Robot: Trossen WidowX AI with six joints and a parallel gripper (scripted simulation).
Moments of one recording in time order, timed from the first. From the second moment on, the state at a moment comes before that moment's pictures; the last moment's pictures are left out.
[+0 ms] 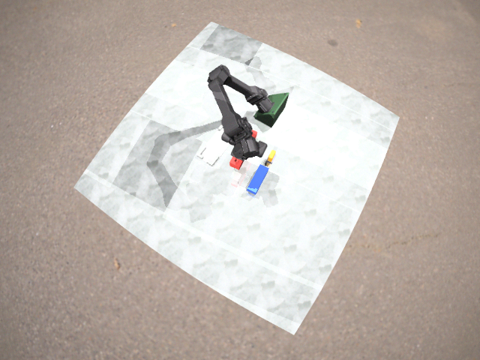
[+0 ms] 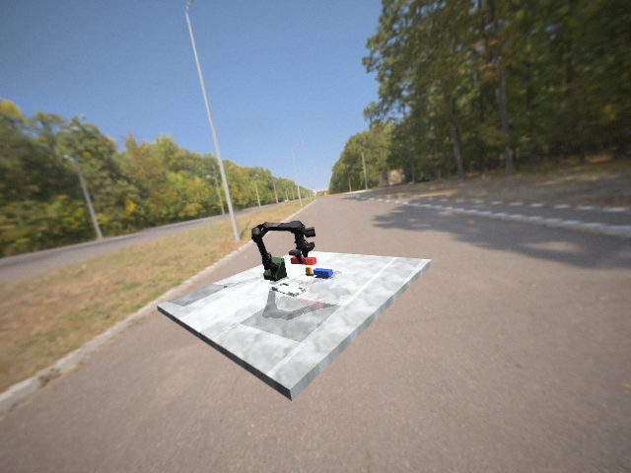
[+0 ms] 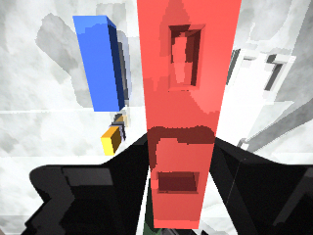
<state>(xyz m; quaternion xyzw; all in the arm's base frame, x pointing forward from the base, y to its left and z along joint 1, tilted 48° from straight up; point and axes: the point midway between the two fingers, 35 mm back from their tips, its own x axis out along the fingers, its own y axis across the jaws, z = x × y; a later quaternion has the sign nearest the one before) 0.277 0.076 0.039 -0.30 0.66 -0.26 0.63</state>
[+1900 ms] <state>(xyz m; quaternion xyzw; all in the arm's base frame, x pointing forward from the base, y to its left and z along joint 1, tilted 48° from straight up) 0.246 -0.060 0.093 -0.25 0.64 -0.32 0.65</state>
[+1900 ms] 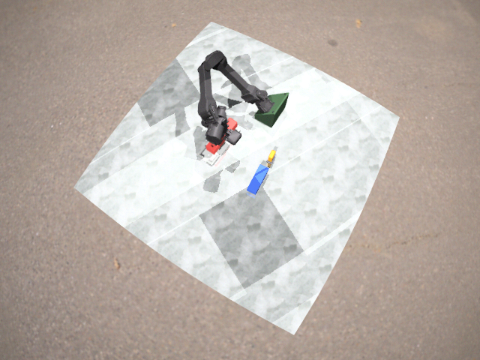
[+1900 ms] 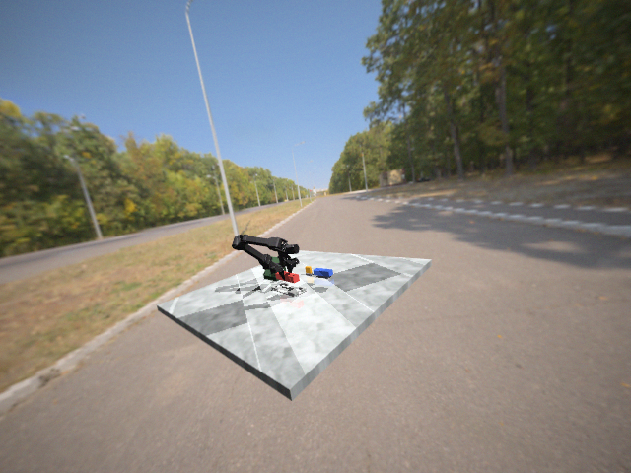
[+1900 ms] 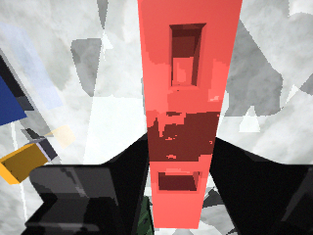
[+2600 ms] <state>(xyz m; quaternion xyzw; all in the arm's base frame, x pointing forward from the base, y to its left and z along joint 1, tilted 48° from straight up) 0.246 -0.064 0.092 -0.25 0.64 -0.32 0.66</state>
